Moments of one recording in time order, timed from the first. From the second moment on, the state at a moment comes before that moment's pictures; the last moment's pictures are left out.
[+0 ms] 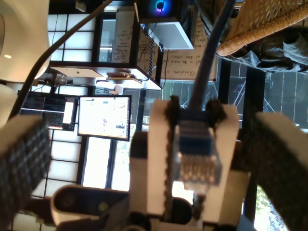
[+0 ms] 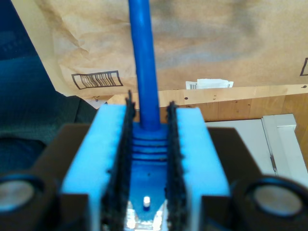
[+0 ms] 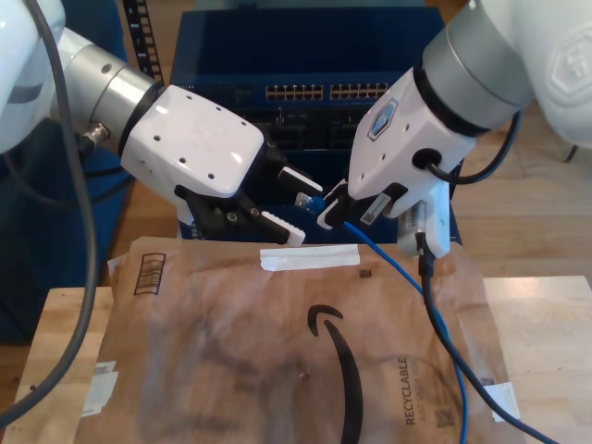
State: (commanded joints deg) left arm 3.8 -11.4 -62.5 -58.6 102.4 -72.1; right arm 22.1 -27.0 -58.3 26.5 68.3 118.7
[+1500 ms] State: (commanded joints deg) left arm 5.8 -11.3 -60.0 -62.5 101.8 -70.8; right arm 22.1 -26.9 -58.3 27.2 68.7 118.7
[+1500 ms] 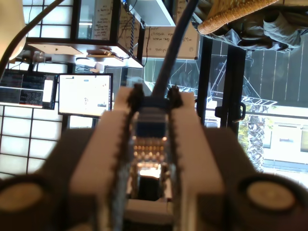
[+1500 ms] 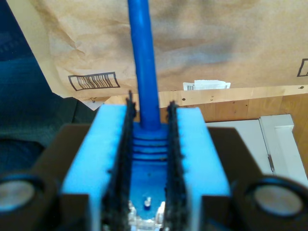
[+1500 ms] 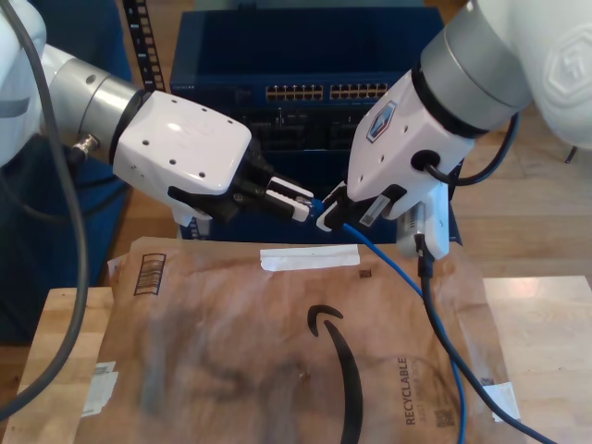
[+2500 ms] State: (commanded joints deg) left arm 11.7 -2.8 -62.9 -71.4 115.5 -87.7; right arm 21.3 -39.8 -57.2 25.7 60.7 88.6
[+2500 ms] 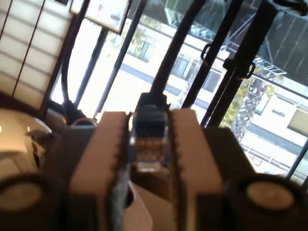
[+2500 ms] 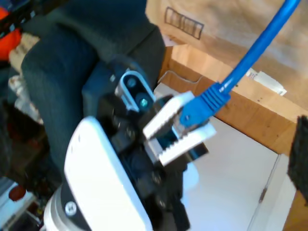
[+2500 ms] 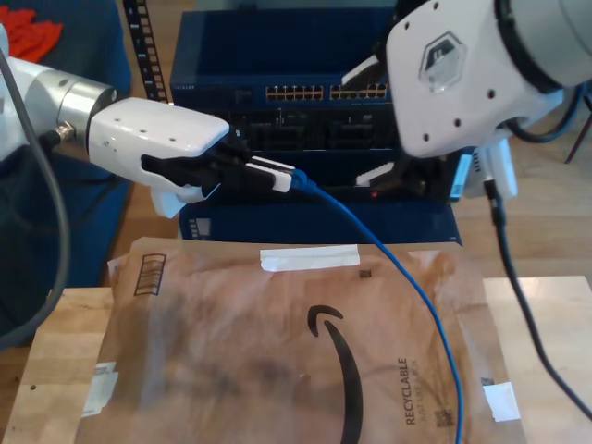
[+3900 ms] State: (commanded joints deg) left arm 15.7 2.2 -62.4 -87.3 128.8 -95.3; right arm 38.6 -48.3 -37.4 26.0 21.3 82.8
